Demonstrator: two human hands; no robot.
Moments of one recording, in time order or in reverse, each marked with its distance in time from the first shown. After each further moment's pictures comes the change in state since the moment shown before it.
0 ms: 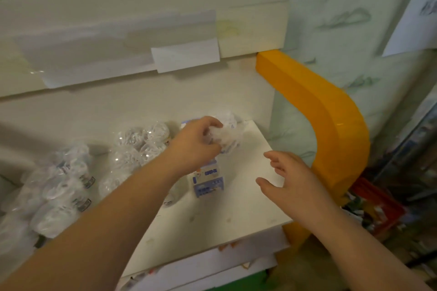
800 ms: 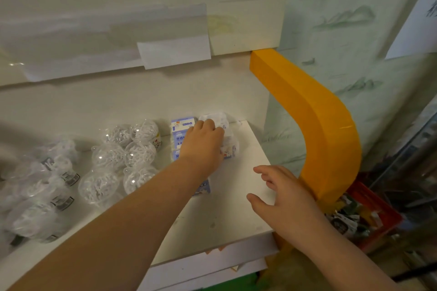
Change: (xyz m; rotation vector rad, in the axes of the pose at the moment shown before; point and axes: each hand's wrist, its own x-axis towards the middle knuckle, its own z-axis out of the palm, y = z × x) left_hand 0.049 -0.012 0.070 0.785 0.079 0.137; right_hand -0.005 0.015 -0.006 -0.061 -0.106 0.006
